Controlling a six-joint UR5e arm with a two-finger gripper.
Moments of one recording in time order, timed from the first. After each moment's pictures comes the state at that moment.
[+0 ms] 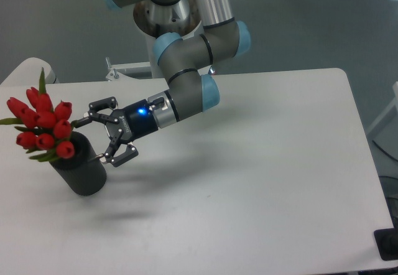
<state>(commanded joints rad) 2.45 -1.90 -2.07 -0.91 0.09 1.64</state>
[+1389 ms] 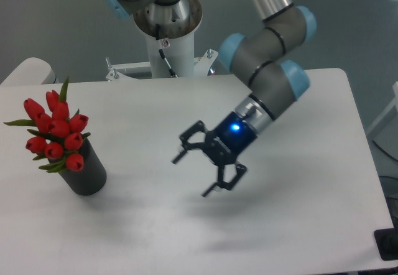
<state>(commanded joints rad) 2.70 -2.04 -1.66 -0.92 0.58 1.41</state>
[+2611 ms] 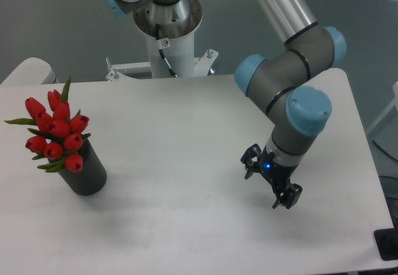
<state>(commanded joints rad) 2.57 -2.16 -1.33 -1.21 1.49 1.59</state>
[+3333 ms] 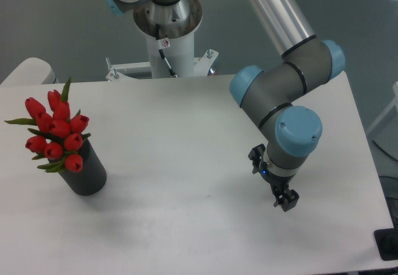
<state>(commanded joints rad) 2.56 -2.18 -1.34 -1.19 1.56 1.66</state>
